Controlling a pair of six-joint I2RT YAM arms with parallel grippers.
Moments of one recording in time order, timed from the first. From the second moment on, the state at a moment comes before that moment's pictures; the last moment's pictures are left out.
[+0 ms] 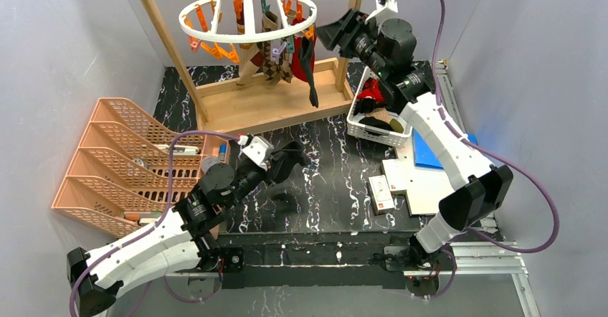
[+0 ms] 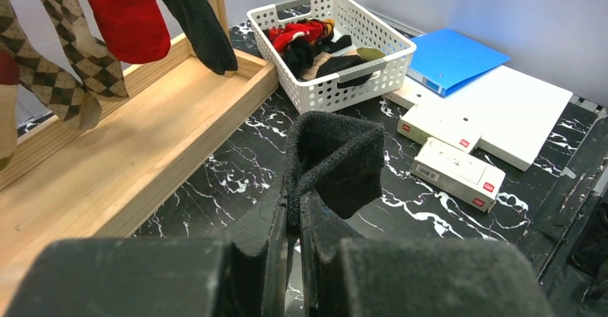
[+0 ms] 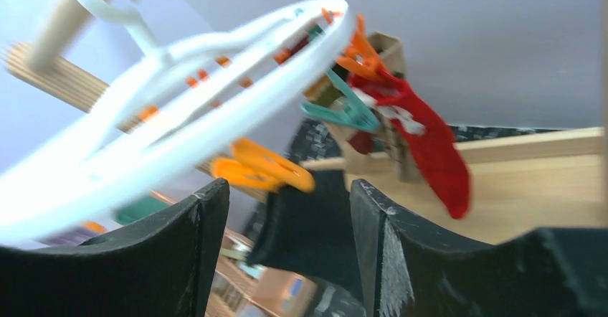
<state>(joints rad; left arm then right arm) -0.97 0.72 0.61 0.11 -0.23 0.04 0.52 1.57 1.71 -0.09 -0.10 0.62</state>
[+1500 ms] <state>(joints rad) -0.97 0.44 0.61 -0.07 -0.22 0.04 0.54 1.64 1.69 0.18 -0.30 1.28</state>
